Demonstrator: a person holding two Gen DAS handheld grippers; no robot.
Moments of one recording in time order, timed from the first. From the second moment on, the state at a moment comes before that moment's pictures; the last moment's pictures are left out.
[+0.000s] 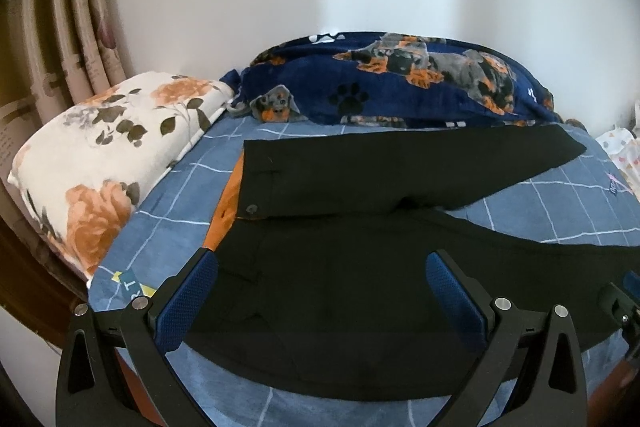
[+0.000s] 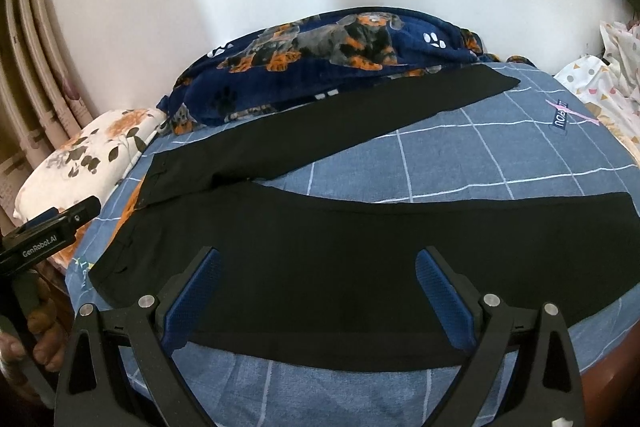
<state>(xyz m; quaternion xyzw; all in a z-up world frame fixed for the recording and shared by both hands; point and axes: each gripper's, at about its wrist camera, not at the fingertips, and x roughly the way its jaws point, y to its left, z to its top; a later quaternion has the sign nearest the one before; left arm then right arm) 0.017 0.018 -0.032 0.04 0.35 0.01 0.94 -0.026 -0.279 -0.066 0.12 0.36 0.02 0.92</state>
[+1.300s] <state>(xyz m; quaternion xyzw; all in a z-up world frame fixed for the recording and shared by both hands) 0.368 0.207 -0.158 -0.06 0.52 -0.14 0.84 0.050 -0.272 -0.126 0.10 0.48 -0.01 0.87</state>
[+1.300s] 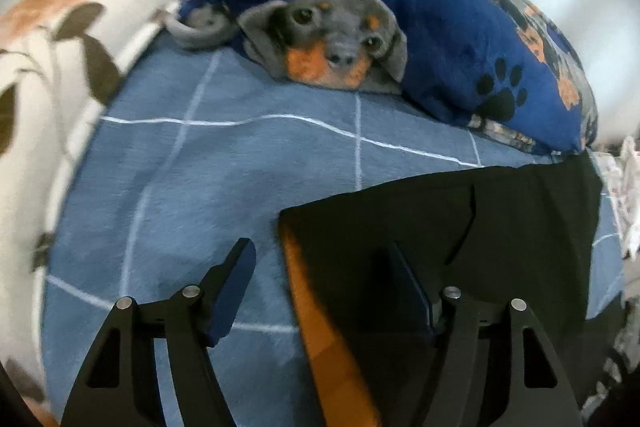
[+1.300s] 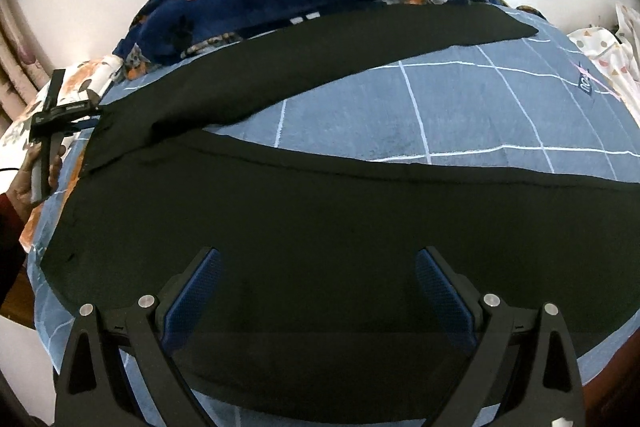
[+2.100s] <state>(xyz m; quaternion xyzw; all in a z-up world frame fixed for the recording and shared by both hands) 0.250 0.171 -0.050 -0.08 0.38 -0.15 0.91 0.092 -0.286 -0.092 0.17 0.43 0.05 0.88</state>
